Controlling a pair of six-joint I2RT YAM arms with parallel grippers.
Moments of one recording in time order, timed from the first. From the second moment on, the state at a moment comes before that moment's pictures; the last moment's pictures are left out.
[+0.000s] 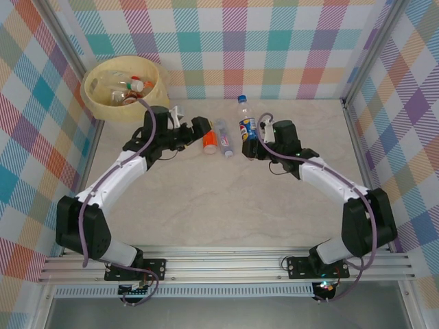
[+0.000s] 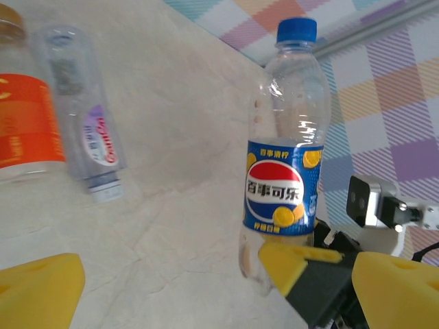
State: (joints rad) left arm -0.36 1.48 1.20 -0.21 0.49 -0.80; right arm 0.44 1.45 1.00 -0.16 -0.31 0.41
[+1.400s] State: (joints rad) left arm -0.46 1.74 1.42 -0.10 0.51 -0.83; right arm 0.53 1.50 1.08 -0.09 -0.60 0.37
